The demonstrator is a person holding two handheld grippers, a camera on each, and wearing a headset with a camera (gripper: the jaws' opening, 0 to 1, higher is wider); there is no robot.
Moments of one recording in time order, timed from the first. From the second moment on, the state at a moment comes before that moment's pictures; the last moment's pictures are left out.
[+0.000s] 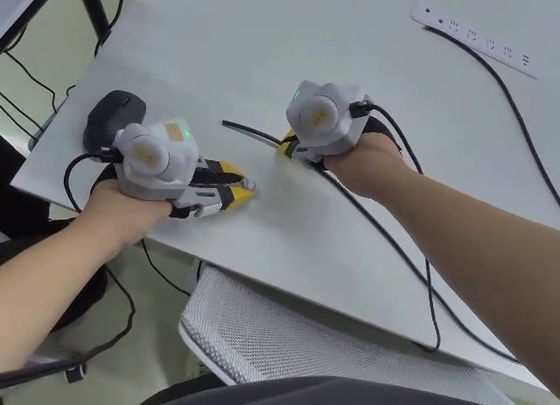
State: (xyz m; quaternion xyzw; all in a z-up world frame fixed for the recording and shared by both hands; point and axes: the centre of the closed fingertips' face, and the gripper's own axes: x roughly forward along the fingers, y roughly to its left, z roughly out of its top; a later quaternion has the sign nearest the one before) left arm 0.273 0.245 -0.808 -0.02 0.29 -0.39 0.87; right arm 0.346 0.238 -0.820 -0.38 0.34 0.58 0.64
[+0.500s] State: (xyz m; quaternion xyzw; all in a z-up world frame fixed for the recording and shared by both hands) left arm 0.269 0.244 -0.815 0.02 0.30 -0.40 0.87; right arm 0.346 0.238 -0.820 -0.37 0.34 0.58 0.64
